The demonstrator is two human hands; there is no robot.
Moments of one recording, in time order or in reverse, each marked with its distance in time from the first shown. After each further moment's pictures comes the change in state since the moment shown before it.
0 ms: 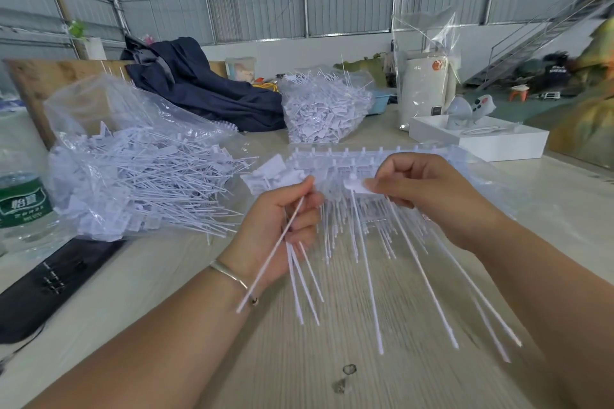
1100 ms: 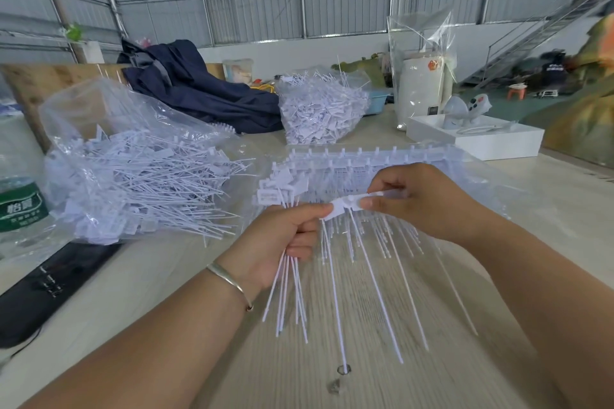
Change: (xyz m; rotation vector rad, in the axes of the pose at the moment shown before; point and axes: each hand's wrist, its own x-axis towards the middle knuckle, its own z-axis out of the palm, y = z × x) left_hand 0.001 -0.007 -0.004 0.421 0.152 -0.080; right_hand 0.006 0.013 -0.011 -0.638 -0.038 -0.119
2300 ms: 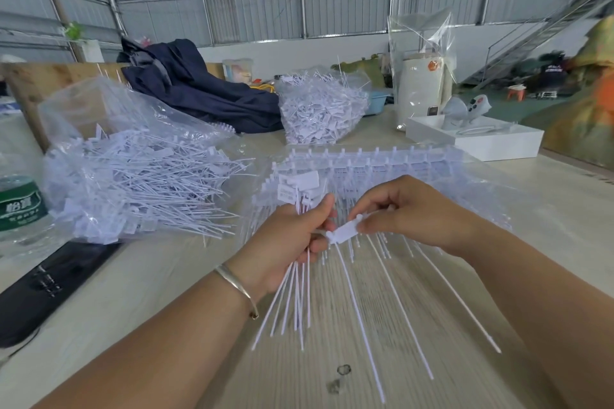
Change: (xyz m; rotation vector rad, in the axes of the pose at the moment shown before) left_hand -0.004 -0.005 0.008 0.348 0.088 0.126; right_hand -0.003 -0.009 0.011 0.299 -0.175 0.074
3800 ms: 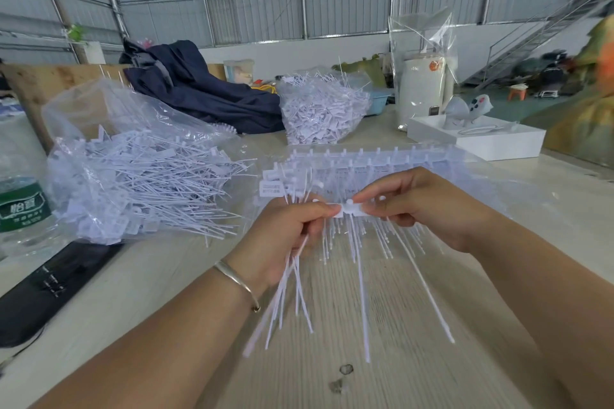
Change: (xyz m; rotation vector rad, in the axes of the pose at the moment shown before) left_hand 0.002 0.006 -0.006 -0.072 0.000 0.037; right_hand 0.001 0.002 -0.009 0.297 0.028 0.093
